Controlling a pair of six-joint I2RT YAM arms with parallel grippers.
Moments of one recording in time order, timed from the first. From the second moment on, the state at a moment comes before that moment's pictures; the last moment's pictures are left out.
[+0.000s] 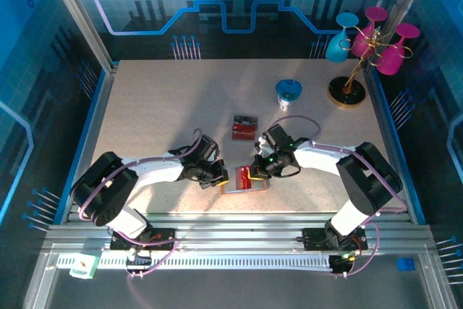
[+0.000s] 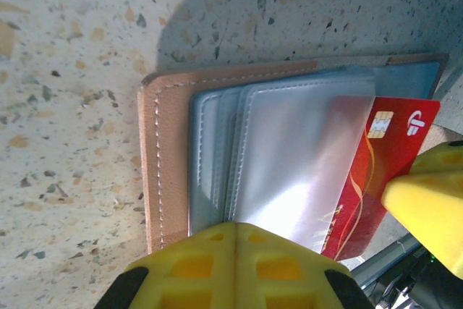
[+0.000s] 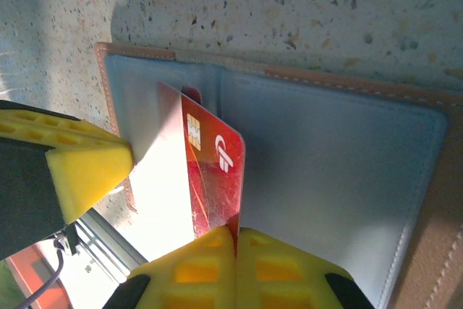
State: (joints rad) left arm -0.65 1.54 0.66 -0.19 0.41 -1.02; right arm 0.59 1.61 0.79 -0.37 -0.56 0.62
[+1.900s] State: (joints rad) left arm -0.65 1.54 0.67 -0.21 0.40 -1.00; right arm 0.66 1.57 0.91 -0.57 -0.41 0.60
